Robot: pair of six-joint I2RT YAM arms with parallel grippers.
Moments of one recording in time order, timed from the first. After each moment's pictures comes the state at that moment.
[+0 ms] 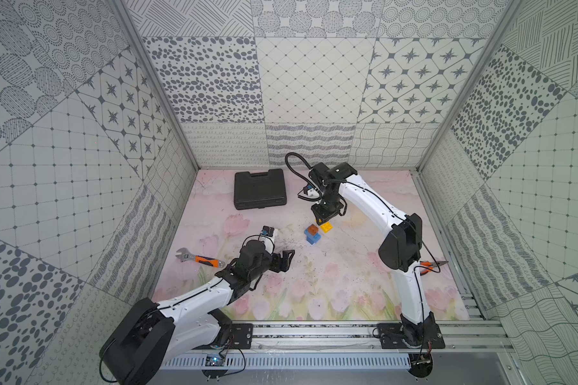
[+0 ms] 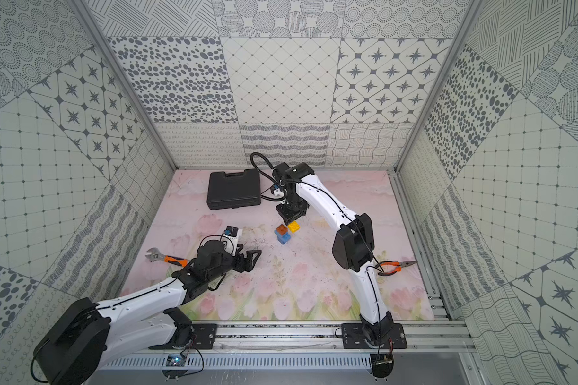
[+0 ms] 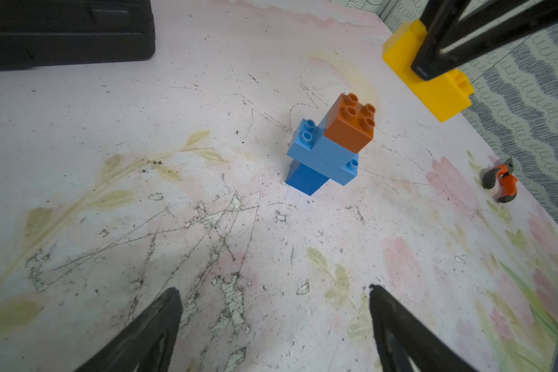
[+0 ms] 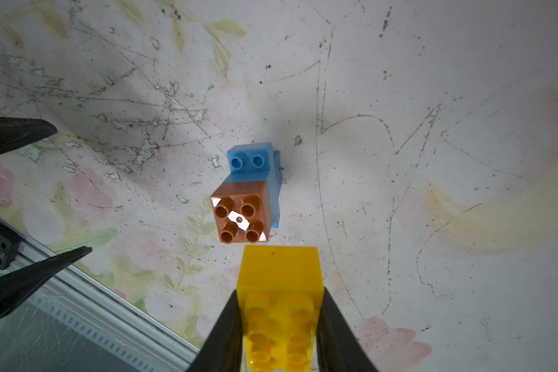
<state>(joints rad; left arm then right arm) -0.63 1.07 0.30 0.26 0.07 -0.36 0.66 2.19 2.24 -1.50 -0.09 -0.06</state>
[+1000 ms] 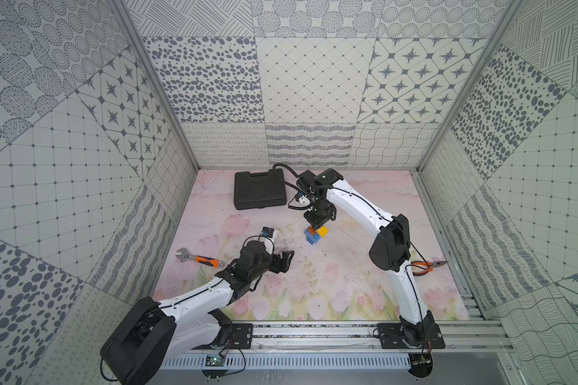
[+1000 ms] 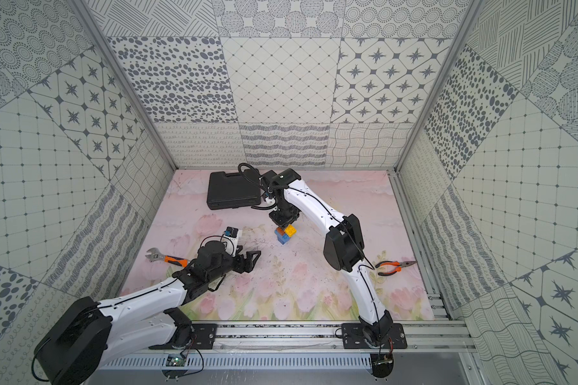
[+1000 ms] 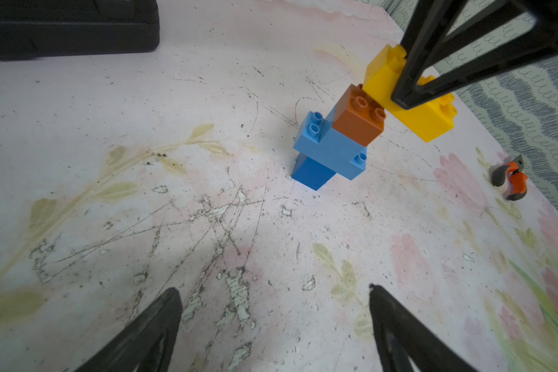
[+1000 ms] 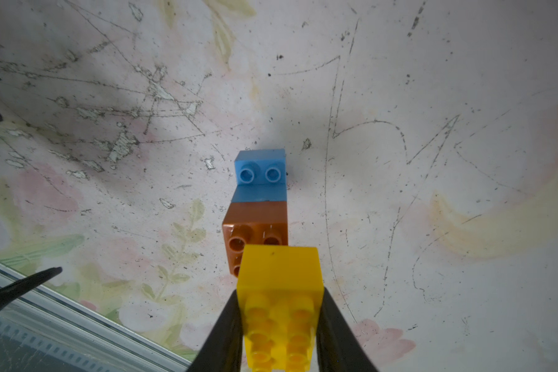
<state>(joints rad) -0.63 1.08 0.29 0.26 0.07 -0.36 0.72 2.26 2.28 -1.53 0.00 -0.06</state>
